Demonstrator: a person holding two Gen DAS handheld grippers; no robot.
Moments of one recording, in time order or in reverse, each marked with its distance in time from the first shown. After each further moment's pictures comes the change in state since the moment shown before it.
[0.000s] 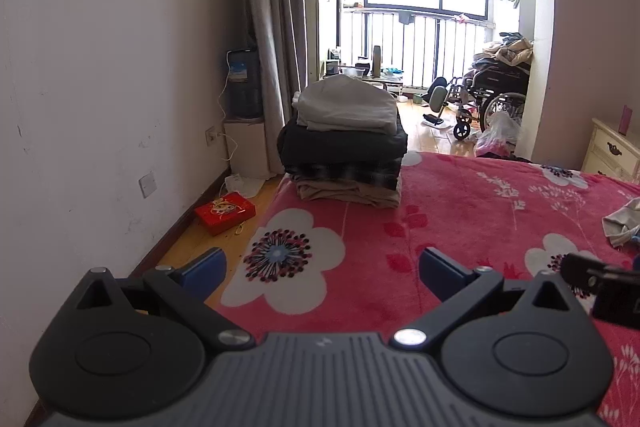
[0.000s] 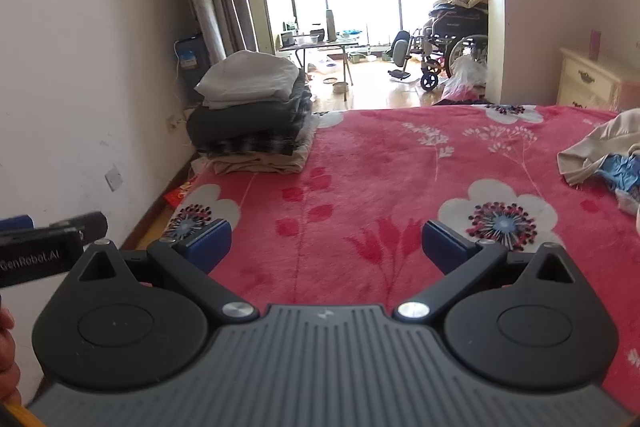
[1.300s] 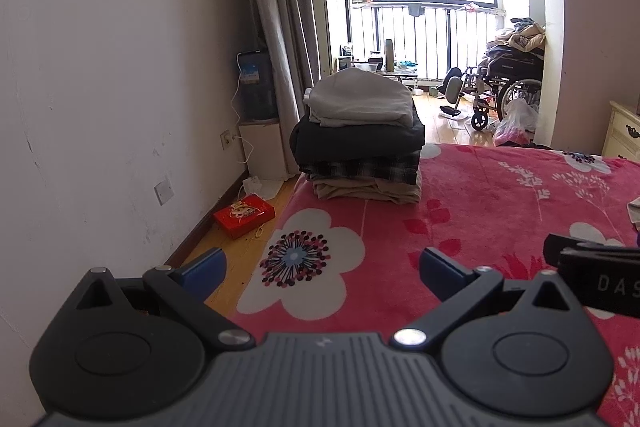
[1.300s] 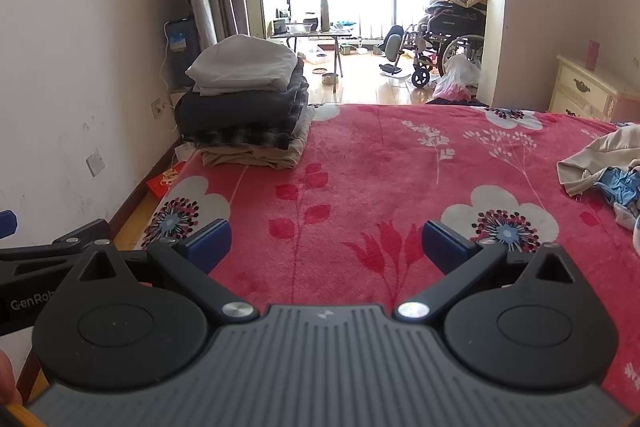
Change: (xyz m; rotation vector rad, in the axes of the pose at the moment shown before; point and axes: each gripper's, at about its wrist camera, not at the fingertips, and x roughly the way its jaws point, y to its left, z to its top) left arm 0.023 -0.009 -0.002 0.053 0.005 0.069; right arm 0.034 0.030 0.010 -0.049 0.036 -0.055
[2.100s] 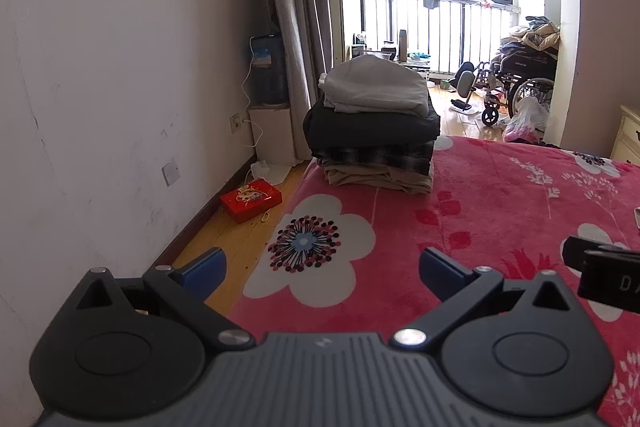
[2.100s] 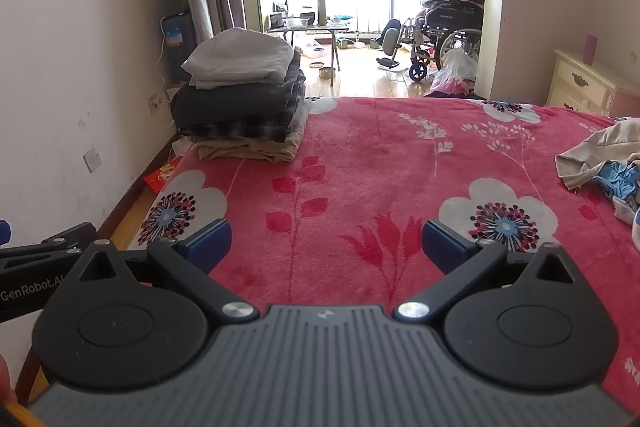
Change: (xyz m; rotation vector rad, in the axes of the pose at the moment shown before) left arm 0.007 0.013 -0.006 -0.046 0.043 0.018; right arm 0.004 0.000 -0.003 0.002 0.021 -0.006
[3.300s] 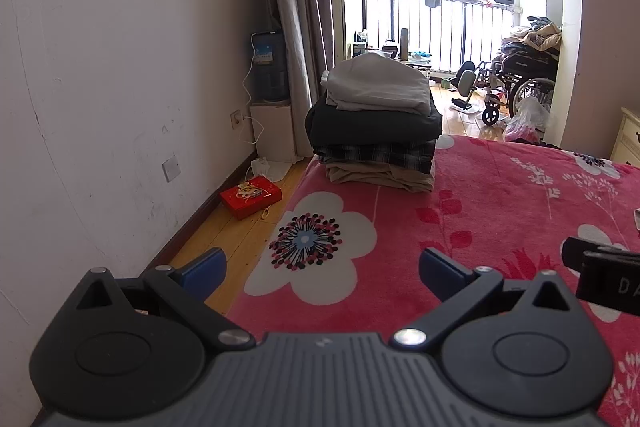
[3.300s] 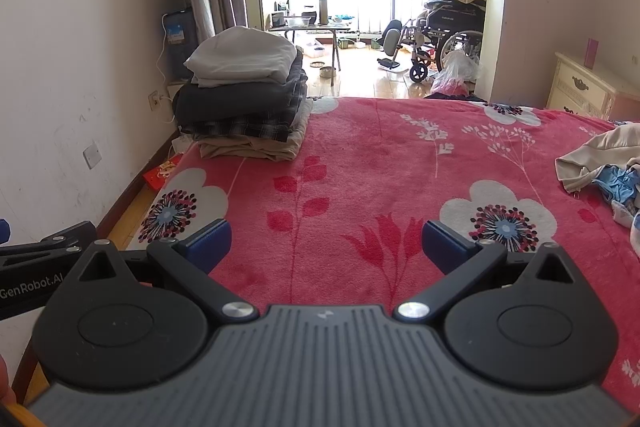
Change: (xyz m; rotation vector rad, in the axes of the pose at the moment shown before) left arm 0.001 0.003 -0.001 -0.007 0.009 -0.003; right arm -0.002 0.005 0.001 -0.018 0.004 -0.004
